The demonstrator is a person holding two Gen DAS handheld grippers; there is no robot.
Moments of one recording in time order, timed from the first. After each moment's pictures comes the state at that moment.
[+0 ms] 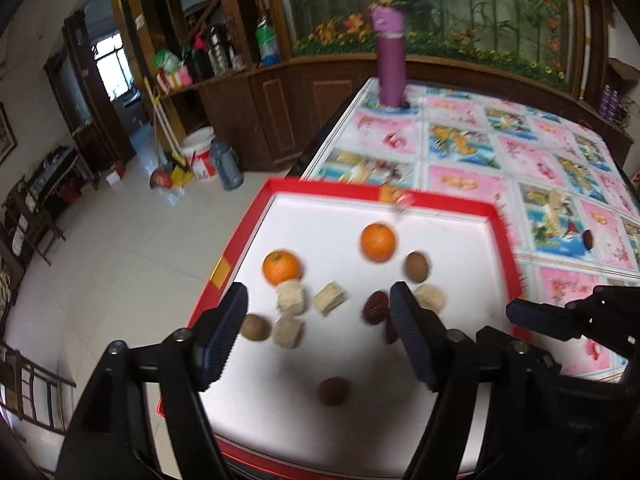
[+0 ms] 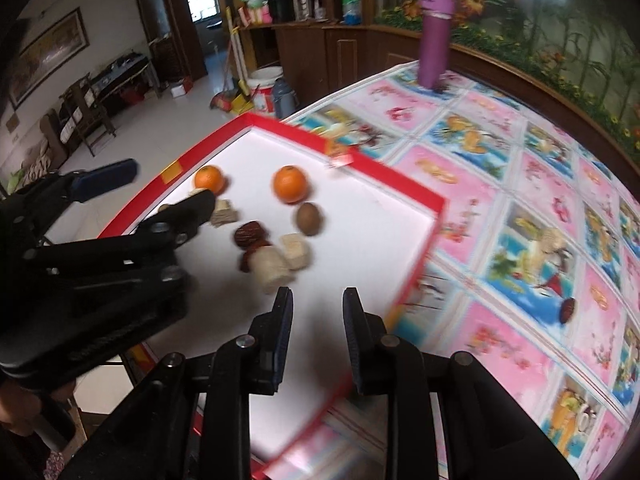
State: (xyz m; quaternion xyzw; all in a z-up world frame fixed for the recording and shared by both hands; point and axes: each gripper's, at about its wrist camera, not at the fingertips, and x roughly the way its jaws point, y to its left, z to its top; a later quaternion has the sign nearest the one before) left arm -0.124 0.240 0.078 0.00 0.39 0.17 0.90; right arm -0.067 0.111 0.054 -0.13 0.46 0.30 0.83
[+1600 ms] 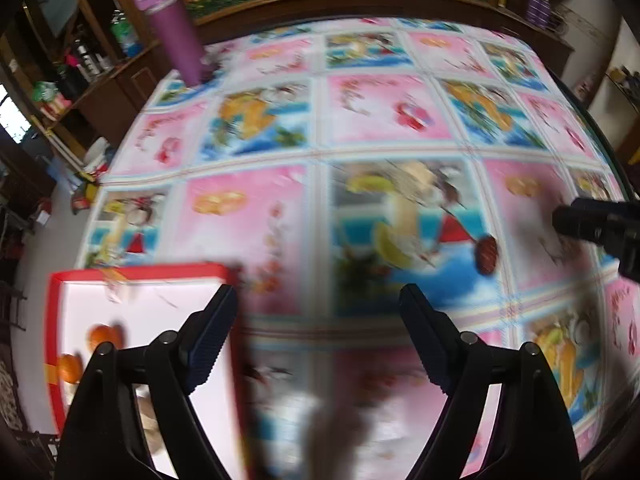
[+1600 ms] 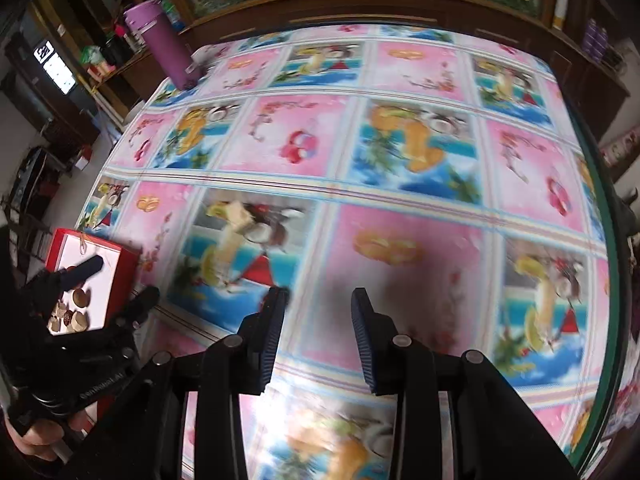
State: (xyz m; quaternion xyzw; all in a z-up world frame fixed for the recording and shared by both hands) left arm 0.045 0.064 0.049 0.06 0.52 0.03 0.85; right arm 0.092 -0.103 0.044 0.00 0.58 0.14 0.81
